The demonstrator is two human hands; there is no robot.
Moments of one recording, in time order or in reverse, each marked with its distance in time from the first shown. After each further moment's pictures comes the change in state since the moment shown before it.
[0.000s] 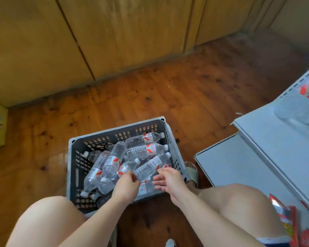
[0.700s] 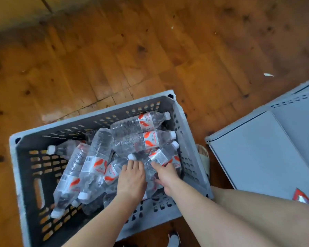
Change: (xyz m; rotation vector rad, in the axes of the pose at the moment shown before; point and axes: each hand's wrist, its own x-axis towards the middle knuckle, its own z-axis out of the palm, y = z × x) left_hand 0.164 -0.029 0.085 0.926 -0.188 0.382; right_hand 0.203 0.063 0.033 0.000 0.166 0.431
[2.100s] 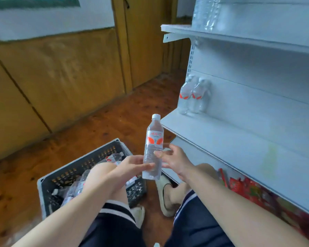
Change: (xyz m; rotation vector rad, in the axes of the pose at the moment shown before) left_hand -0.350 0.148 -0.183 -1.112 -0.009 0.501; right_hand -0.397 0.110 -0.240 0.099 0.005 -0.954
